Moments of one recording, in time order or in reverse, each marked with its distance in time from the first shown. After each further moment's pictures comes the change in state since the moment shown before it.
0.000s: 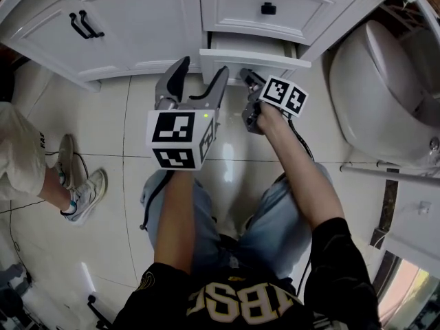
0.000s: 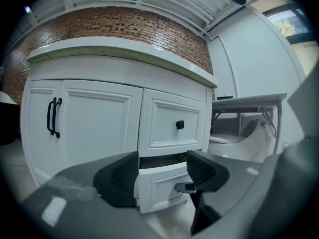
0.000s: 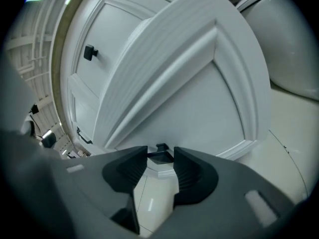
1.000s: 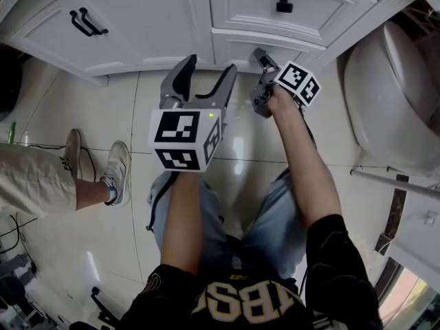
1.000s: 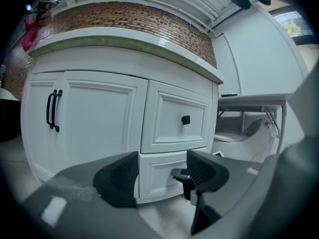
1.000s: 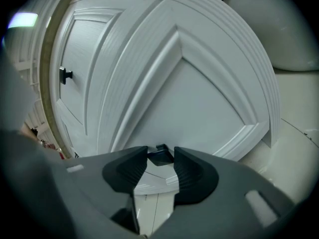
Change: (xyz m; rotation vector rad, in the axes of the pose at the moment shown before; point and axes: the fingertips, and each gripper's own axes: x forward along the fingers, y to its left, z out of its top) left arm 0.015 0.012 -0.012 -0.030 0.043 0.018; right arm 0.038 -0.009 0.044 0.153 -0.142 0.076
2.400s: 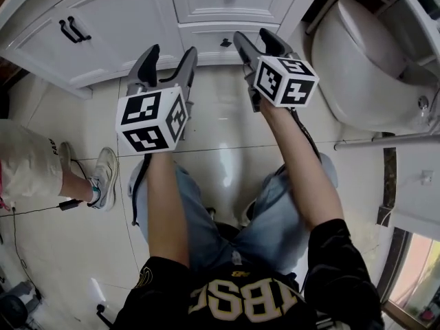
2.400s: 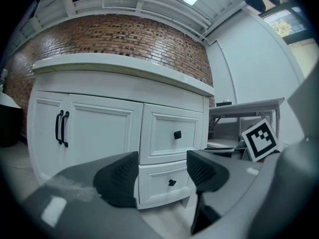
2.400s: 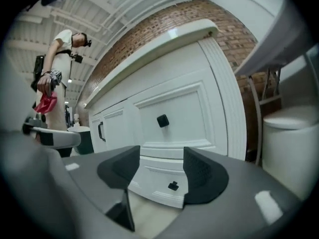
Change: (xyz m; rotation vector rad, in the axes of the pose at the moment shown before) left arm -0.048 -0.017 0.034 0.038 -0.099 0.007; right arm -0.146 0.147 0.048 -0.804 -0.171 -0.027
